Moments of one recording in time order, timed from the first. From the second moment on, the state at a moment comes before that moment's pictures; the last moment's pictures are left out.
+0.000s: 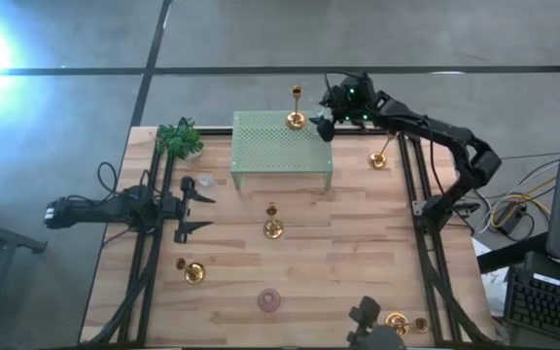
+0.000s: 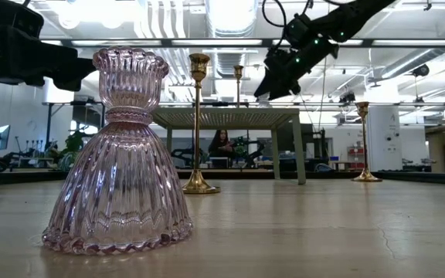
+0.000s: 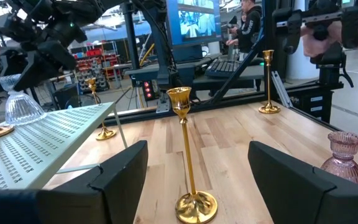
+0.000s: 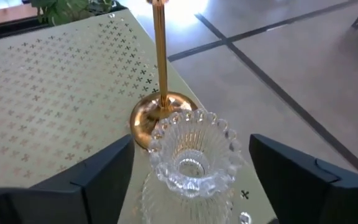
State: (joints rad) left arm -0.01 0.04 0.01 0.02 0.05 0.15; right arm -0.75 1.60 1.28 -0.26 -0.21 -0.14
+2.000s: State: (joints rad) left arm -0.01 0.04 0.01 0.02 0.05 0.15; right arm -0.56 0.75 0.97 -0.89 -0.23 0.14
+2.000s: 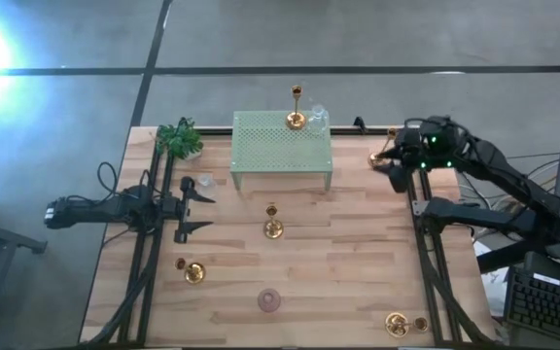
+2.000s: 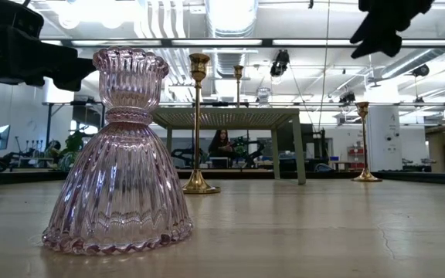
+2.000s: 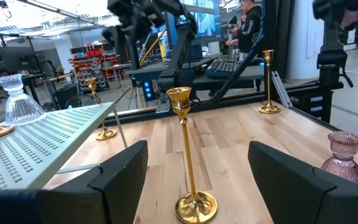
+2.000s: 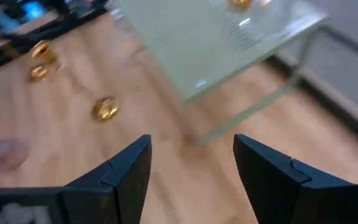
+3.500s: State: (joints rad) left arm -0.01 0.04 0.01 0.02 0.05 0.15; right arm -0.17 0.97 0.50 -0.07 -0.50 0.08
